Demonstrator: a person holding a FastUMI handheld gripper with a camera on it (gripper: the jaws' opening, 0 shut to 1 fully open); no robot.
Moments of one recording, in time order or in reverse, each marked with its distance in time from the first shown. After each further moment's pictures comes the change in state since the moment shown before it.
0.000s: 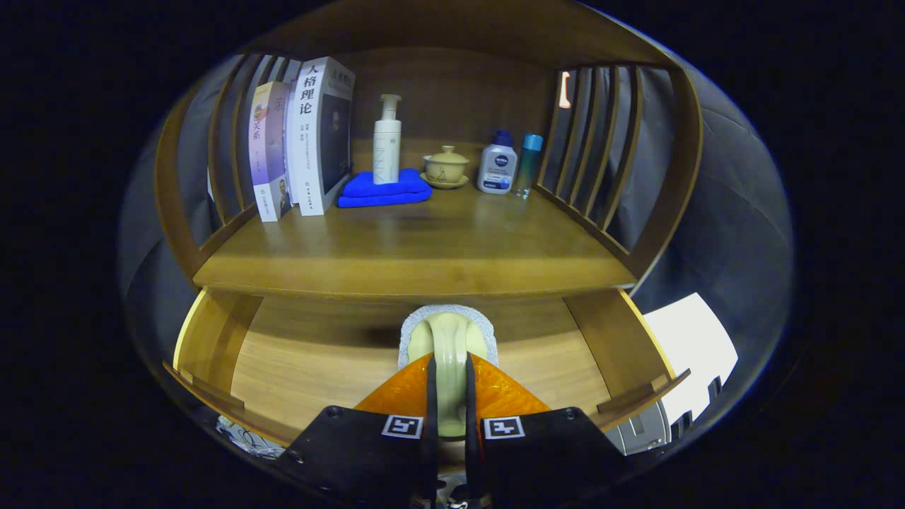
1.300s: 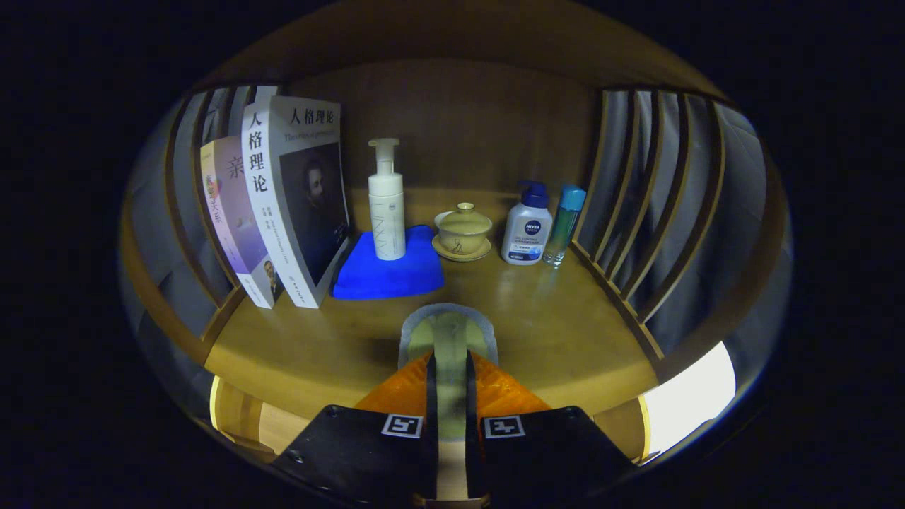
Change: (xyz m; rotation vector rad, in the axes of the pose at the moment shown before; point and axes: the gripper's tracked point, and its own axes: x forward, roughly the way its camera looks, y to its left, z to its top) arm 0.068 0.011 0.140 -0.038 -0.053 0.117
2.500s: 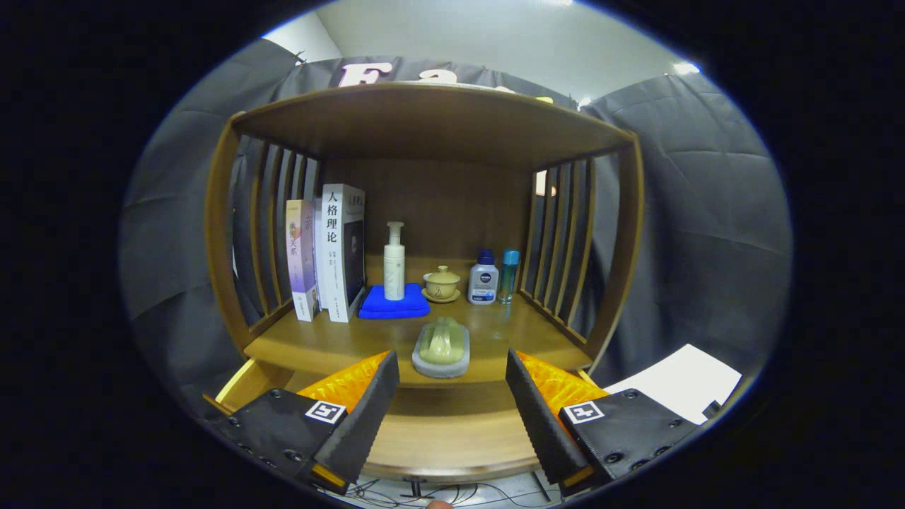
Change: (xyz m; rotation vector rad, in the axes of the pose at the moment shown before) arm -0.162 -0.007 -0.061 0.016 -0.407 -0.084
